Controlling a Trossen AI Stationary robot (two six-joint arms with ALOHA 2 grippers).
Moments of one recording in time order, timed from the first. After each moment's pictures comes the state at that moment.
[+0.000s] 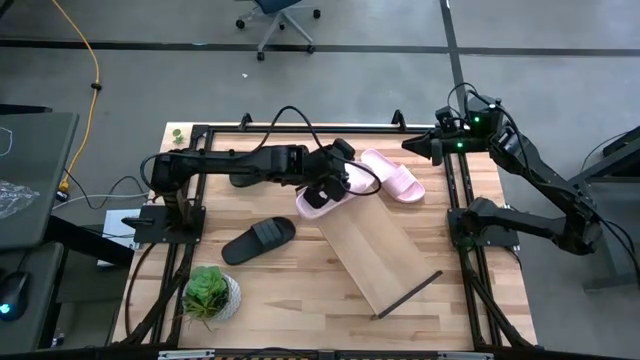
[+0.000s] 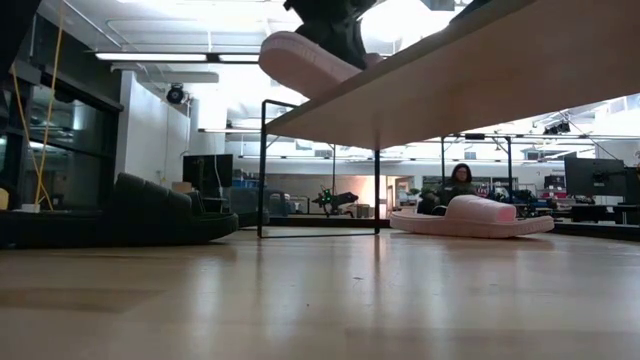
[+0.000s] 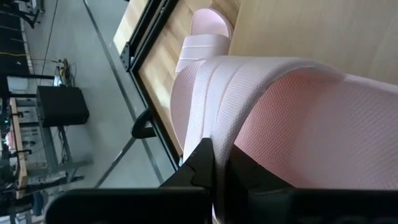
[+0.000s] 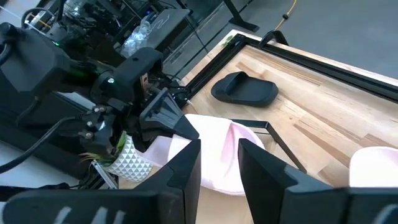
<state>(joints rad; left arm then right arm) 0.18 1.85 1.73 -0.68 -0.29 0.99 -0.79 0.82 0.97 -0.54 -0.62 0.45</state>
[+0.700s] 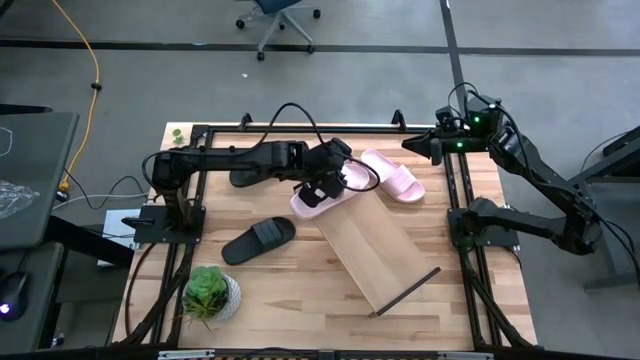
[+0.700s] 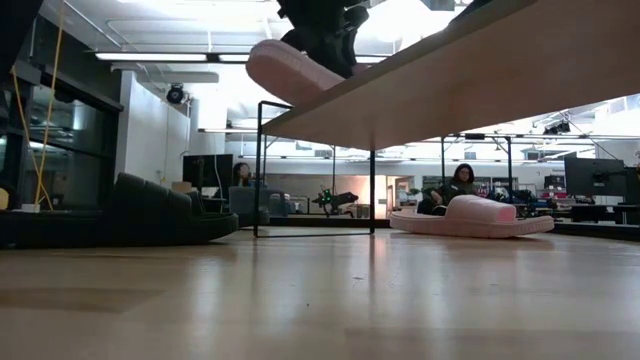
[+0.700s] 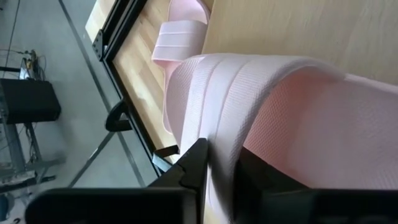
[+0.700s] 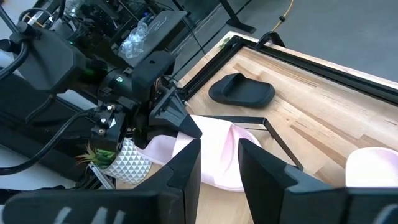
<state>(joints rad) 0.22 1.85 1.73 -0.76 -0.23 0.96 -0.79 0.82 0.97 -0.54 -0.60 0.45</state>
